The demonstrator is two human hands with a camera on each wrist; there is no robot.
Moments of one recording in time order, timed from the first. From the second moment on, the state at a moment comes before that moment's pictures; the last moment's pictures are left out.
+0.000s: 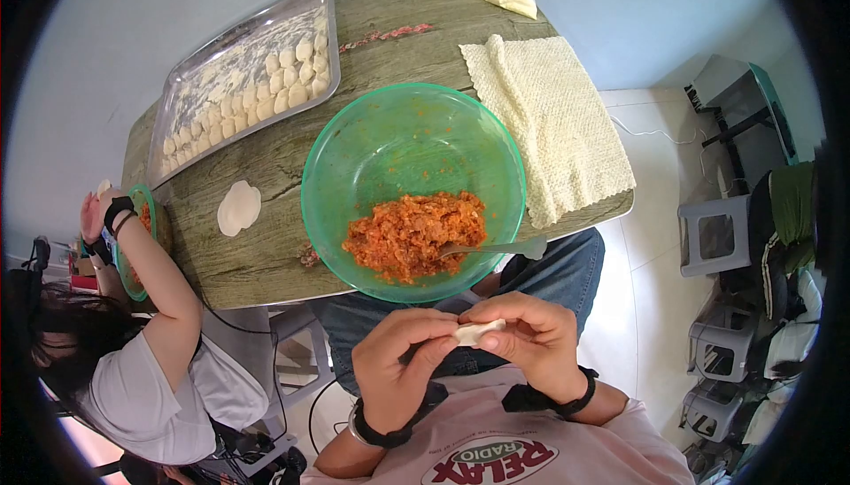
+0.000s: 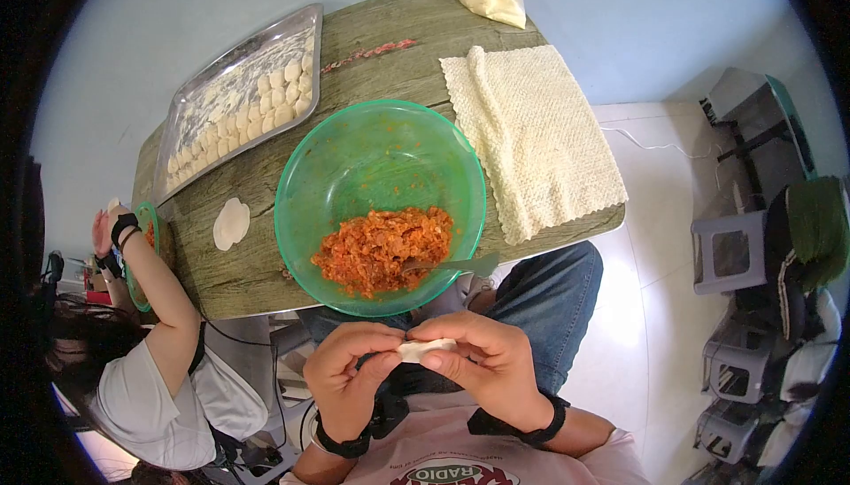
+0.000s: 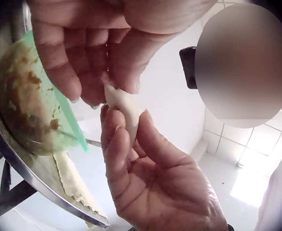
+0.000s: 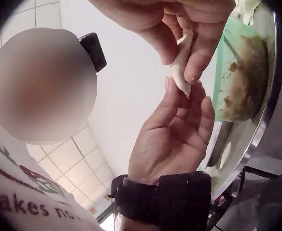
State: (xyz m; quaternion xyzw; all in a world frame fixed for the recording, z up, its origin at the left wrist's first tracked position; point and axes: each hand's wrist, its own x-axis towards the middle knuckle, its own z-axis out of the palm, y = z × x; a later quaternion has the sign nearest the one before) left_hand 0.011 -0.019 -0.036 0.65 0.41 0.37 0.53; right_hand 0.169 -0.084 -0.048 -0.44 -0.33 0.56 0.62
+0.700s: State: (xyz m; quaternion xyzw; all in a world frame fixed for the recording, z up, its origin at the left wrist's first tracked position) left_hand 0.015 -0.011 -0.023 0.58 0.24 0.26 0.73; right_hand 0.165 -0.080 -0.039 -0.30 -0.24 0.71 0.59
